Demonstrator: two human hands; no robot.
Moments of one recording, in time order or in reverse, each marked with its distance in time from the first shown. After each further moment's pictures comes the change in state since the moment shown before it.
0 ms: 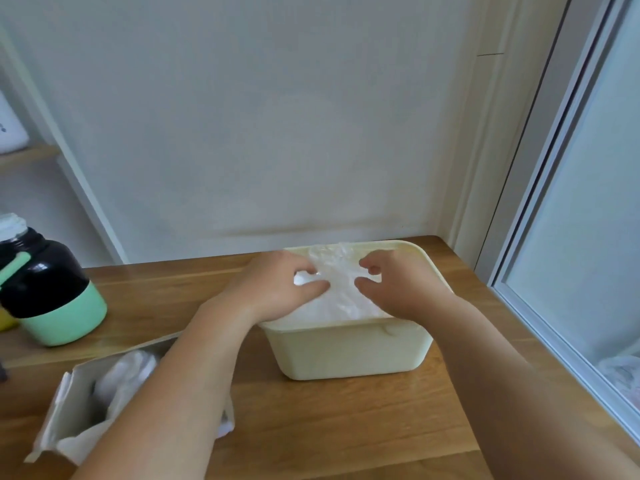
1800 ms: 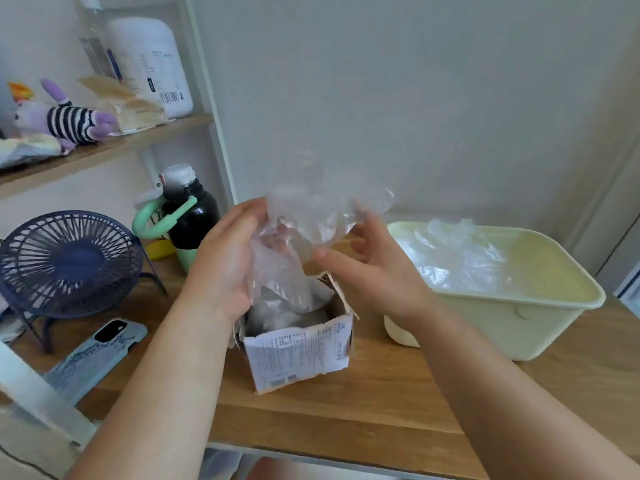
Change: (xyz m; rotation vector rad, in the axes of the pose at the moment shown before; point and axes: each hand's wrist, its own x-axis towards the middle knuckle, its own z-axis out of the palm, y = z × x) left_hand -0.131 -0.092 -0.059 -1.495 0.658 -0.239; right_hand -0.038 -0.157 0.073 0.916 -0.153 -0.256
